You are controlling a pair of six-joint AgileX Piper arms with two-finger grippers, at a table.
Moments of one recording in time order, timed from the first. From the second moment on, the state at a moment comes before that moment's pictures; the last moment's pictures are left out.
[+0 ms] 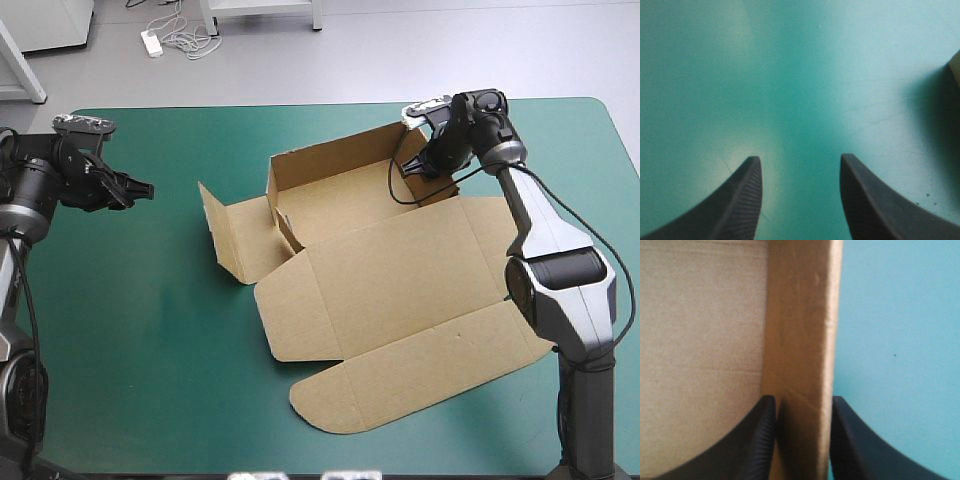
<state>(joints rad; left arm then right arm) 0.08 1.61 -1.53 0.07 1.01 0.12 0.21 2.25 -2.24 0.03 1.19 -0.20</state>
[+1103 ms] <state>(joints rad) 0.09 1.61 -1.53 0.01 0.98 0.14 0.10 1.91 -2.24 0.07 1.25 -0.12</state>
